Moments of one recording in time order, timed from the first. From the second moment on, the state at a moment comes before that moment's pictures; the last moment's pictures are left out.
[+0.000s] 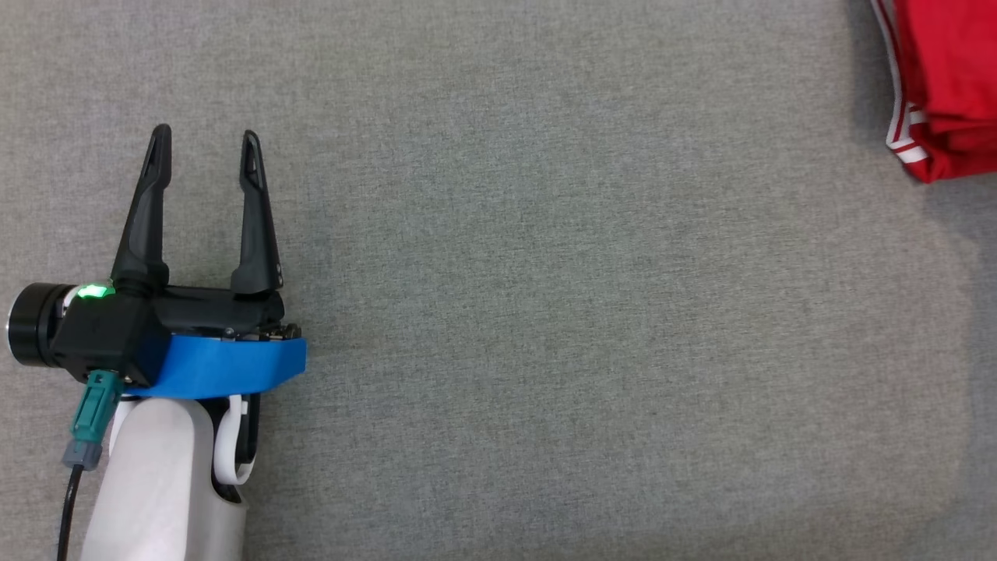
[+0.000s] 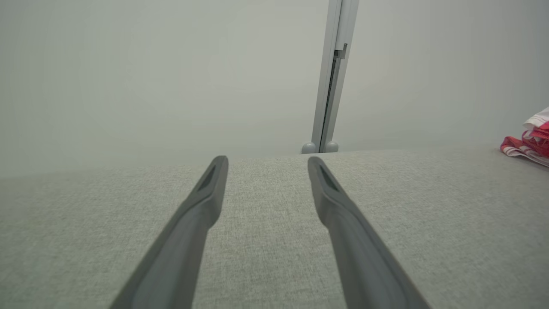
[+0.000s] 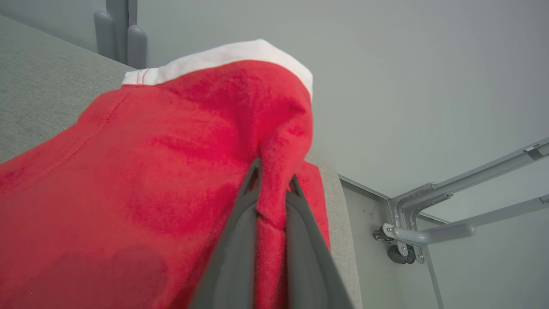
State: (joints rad) left arm -0.35 0.14 -0.08 0.04 -0.12 -0.04 -0.25; right arm -0.85 -0.79 0.25 0.56 0.38 0.13 0.01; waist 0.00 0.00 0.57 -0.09
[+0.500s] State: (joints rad) left arm -0.37 0.15 -0.10 0.01 -0.12 -0.04 -0.24; right arm -0.97 -0.89 0.29 0.69 0.36 0.13 0.08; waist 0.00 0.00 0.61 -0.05
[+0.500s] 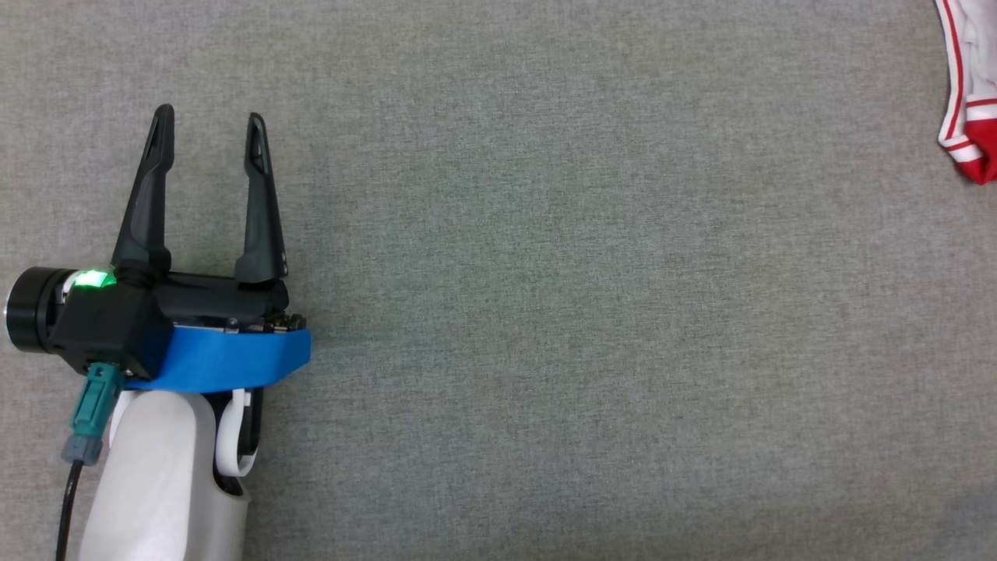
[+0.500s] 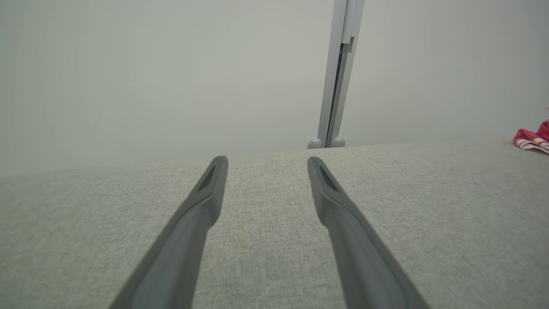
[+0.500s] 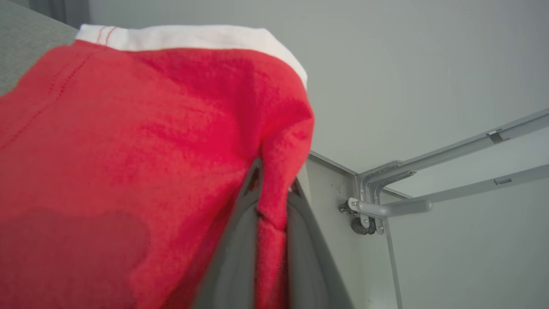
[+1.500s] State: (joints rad) left arm -0.19 0.15 -0.06 0.12 -0.19 -0.01 -0.26; right arm -0.85 -0.51 0.26 0.69 0.31 0.13 -0.22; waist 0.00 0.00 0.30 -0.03
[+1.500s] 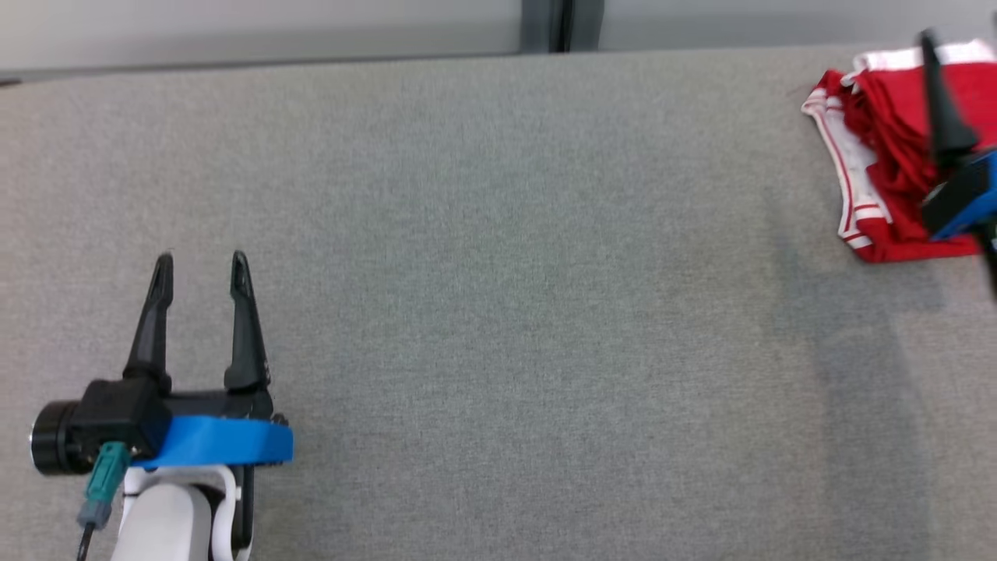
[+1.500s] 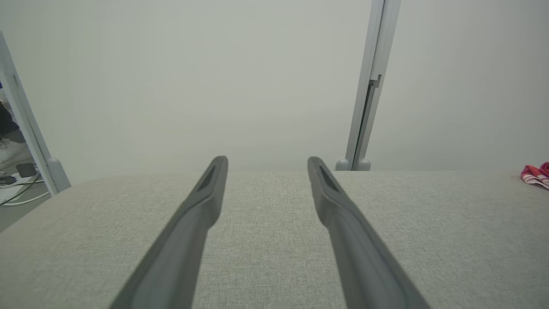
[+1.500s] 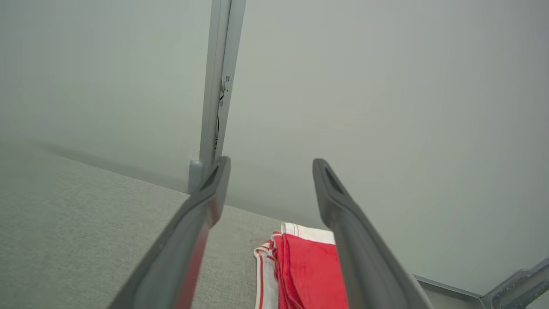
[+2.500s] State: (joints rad) left arm -0.06 0.15 -0.07 0.13 -0.23 0.01 -0.24; right arm -0.30 -0.17 0.10 0.33 0.26 0.13 -0.22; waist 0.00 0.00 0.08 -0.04
